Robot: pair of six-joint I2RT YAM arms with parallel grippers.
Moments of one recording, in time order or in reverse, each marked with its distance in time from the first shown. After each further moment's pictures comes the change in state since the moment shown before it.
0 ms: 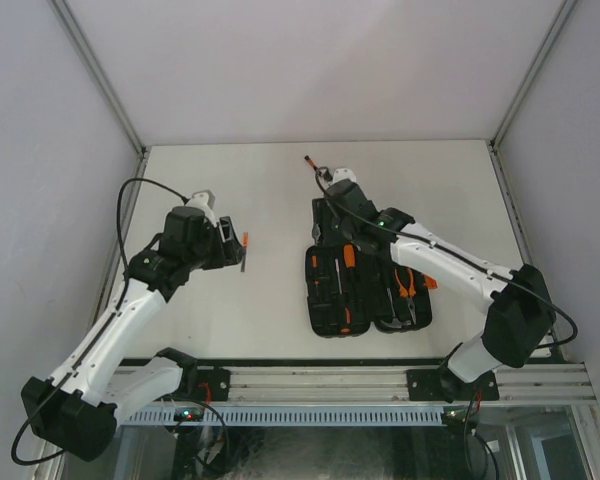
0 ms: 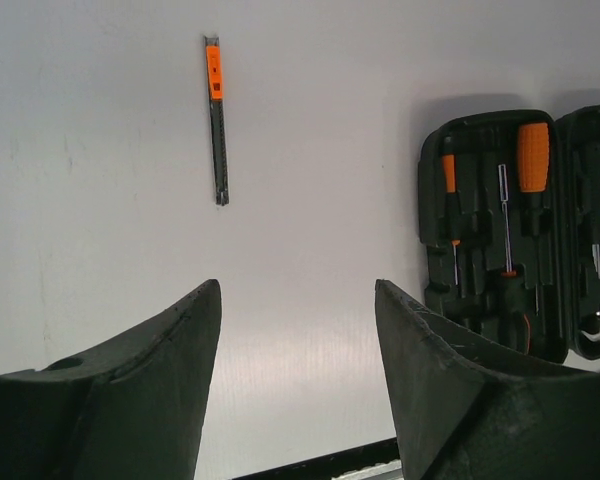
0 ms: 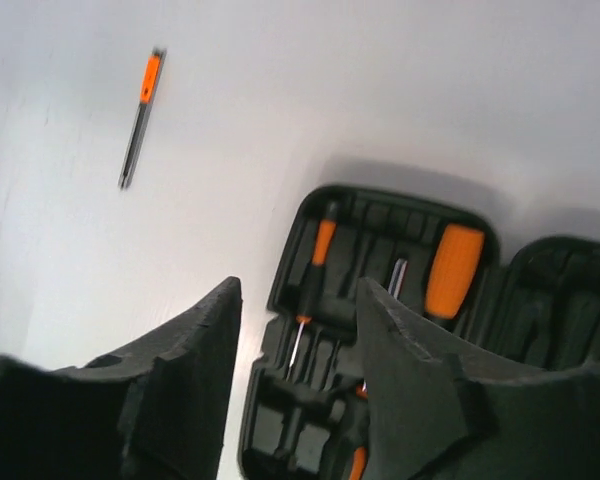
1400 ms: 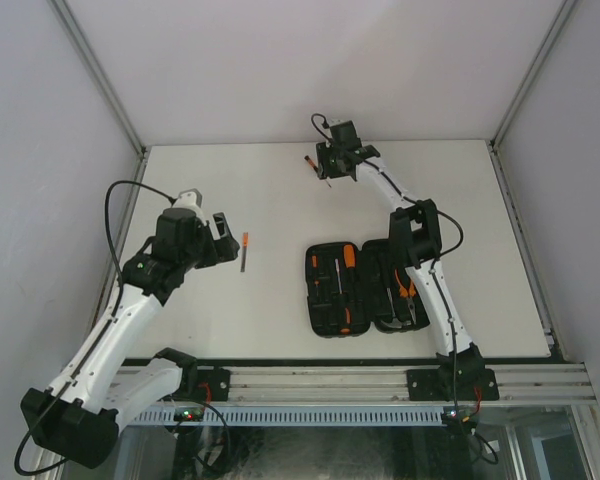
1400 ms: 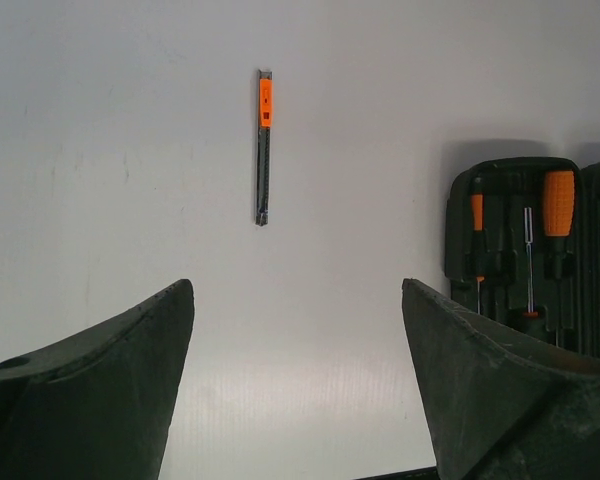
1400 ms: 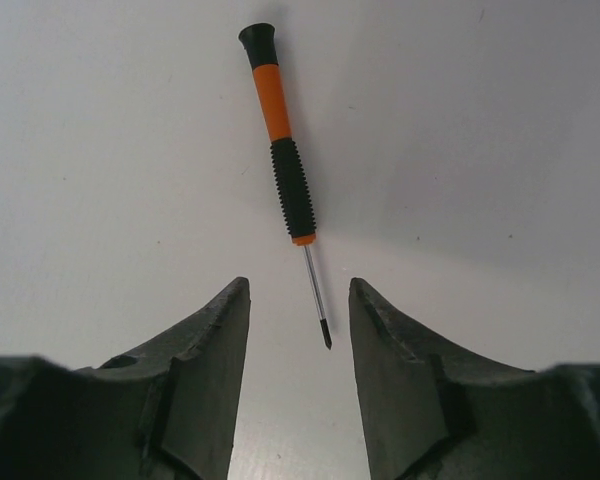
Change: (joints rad) left arm 0.043 -0.051 -0.017 0.015 -0.072 0.000; right arm -0.403 1.143 1.225 -0.062 -0.271 -0.316
